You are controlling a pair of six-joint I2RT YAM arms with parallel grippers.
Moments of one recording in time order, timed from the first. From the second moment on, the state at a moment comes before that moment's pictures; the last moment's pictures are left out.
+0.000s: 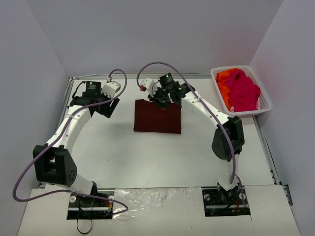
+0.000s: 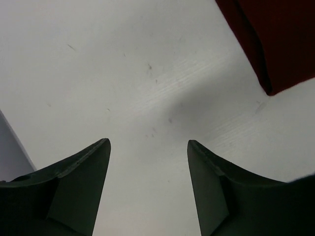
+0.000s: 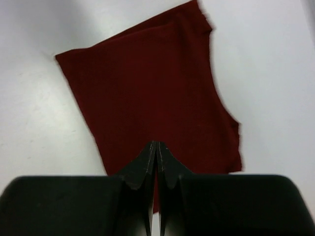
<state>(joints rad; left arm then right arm) -0.16 1.51 1.35 -0.64 0.10 0.41 0.59 1.94 1.79 -0.65 -0.23 -0.51</state>
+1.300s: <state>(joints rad) 0.00 1.26 0.98 -0.58 0.34 0.38 0.62 1.94 1.76 -0.87 -0.29 -0.53</state>
